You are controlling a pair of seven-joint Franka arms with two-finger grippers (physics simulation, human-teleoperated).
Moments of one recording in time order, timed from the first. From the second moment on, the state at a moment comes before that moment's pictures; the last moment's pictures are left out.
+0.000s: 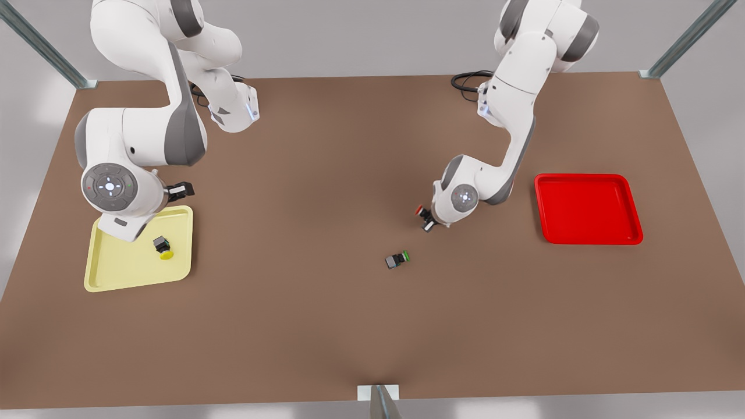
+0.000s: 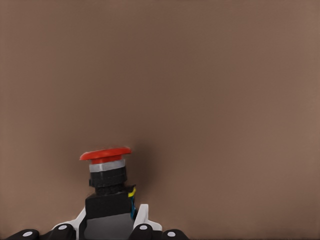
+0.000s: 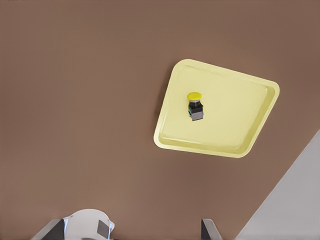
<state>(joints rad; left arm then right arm) -0.48 0.47 -0.07 -2.04 -0.21 2.37 1.94 0.23 0.33 -0.04 -1.23 -0.25 1.16 -0.21</state>
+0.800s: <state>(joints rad) 0.27 0.16 -0.07 -2.26 -0.12 2.23 2.23 0.23 0.39 -0.04 -1.21 -0.24 1.23 -0.20</state>
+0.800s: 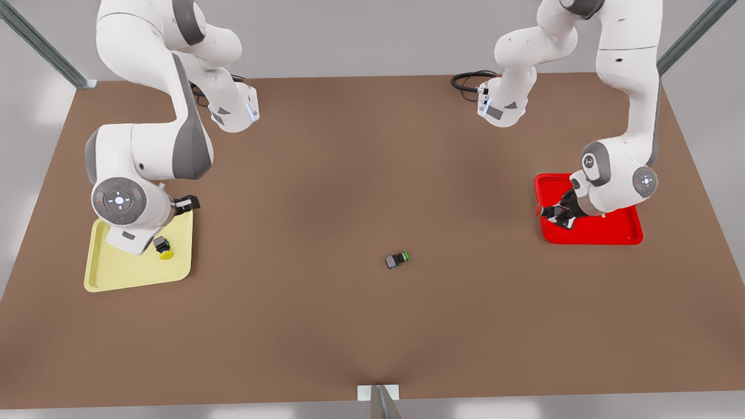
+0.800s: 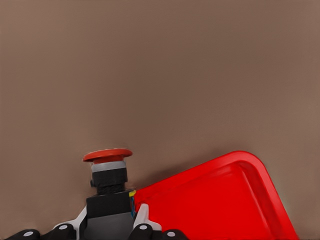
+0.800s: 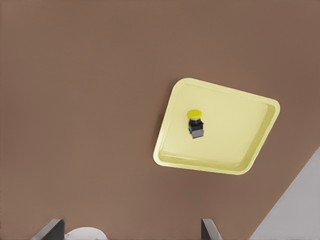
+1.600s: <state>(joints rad) 0.45 0.08 -0.59 -1.86 -0.09 2.08 0.68 0.17 0.37 -0.04 -1.19 -0.23 1.25 -0.21</state>
